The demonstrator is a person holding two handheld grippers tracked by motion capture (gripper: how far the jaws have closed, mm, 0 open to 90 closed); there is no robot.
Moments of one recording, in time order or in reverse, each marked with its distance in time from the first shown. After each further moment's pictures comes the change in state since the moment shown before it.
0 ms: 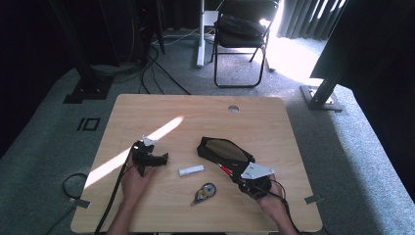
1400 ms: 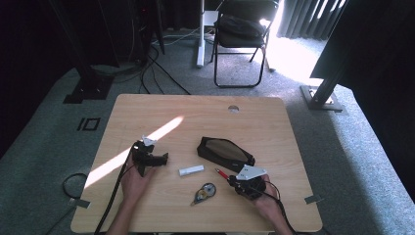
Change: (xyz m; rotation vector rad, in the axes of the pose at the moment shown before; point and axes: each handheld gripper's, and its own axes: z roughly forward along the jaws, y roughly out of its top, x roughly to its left) left arm 0.000 0.000 0.000 0.000 0.000 0.000; right arm 0.001 -0.017 0.027 0.066 0.030 0.027
